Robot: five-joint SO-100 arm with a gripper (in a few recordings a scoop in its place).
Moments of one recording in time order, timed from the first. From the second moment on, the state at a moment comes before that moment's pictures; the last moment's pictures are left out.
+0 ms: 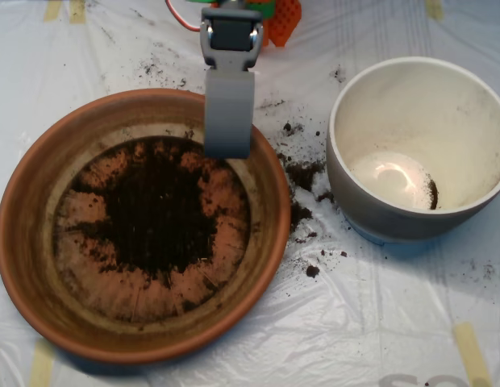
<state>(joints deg) 12.1 153.9 151.4 48.2 -10.2</state>
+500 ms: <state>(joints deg) 17.3 116.5 128.7 51.2 -2.8</state>
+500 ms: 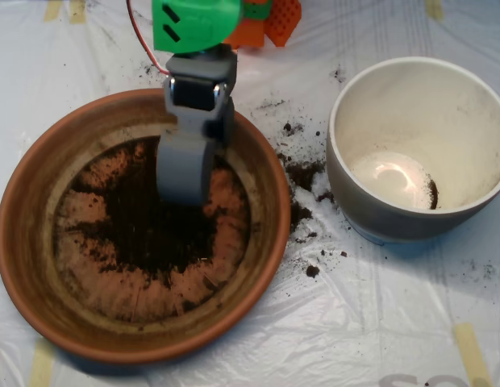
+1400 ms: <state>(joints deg) 18.5 76.9 98.4 66.4 -11.9</state>
